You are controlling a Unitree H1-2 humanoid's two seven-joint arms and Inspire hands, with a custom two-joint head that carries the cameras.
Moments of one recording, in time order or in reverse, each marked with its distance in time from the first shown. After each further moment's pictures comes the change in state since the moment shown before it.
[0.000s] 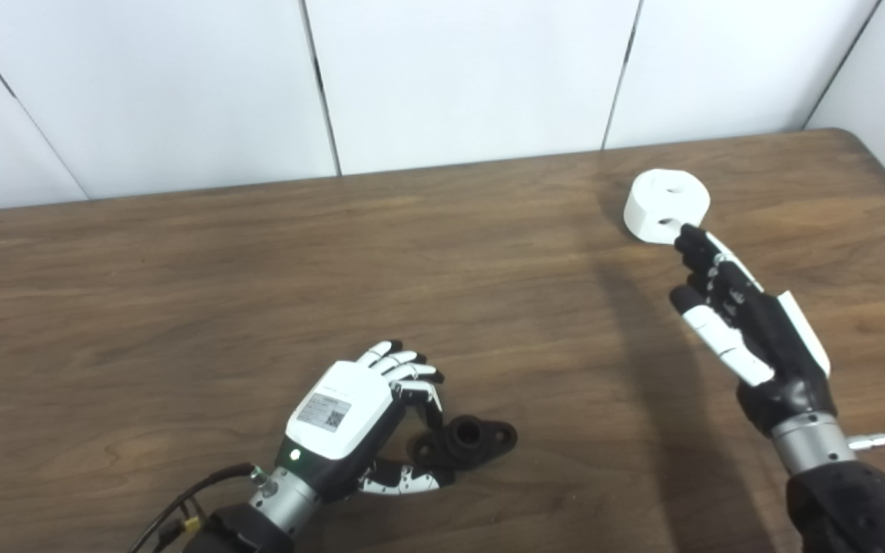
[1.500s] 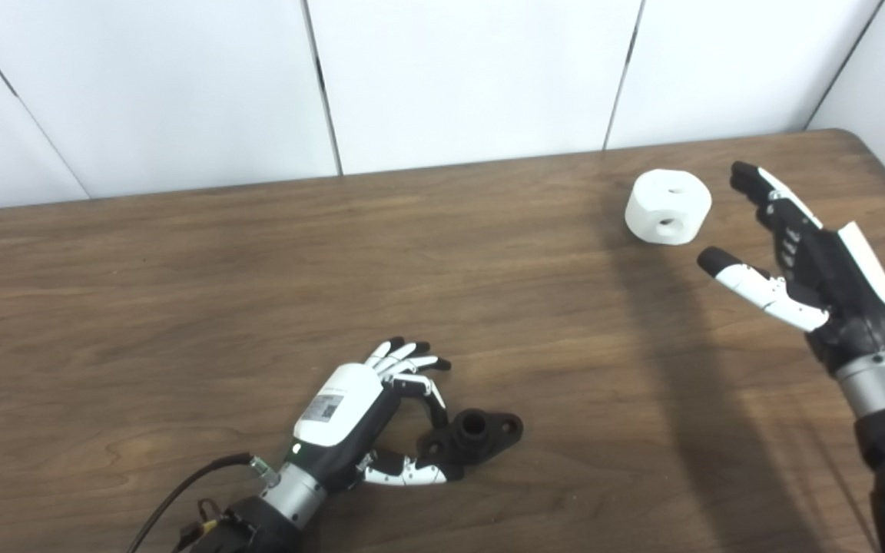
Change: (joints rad) left arm -0.026 -0.023 0.016 0.160 -0.275 -0.050 0.042; right arm -0.143 -0.217 -0.034 -0.023 -0.147 0.054 0.050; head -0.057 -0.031
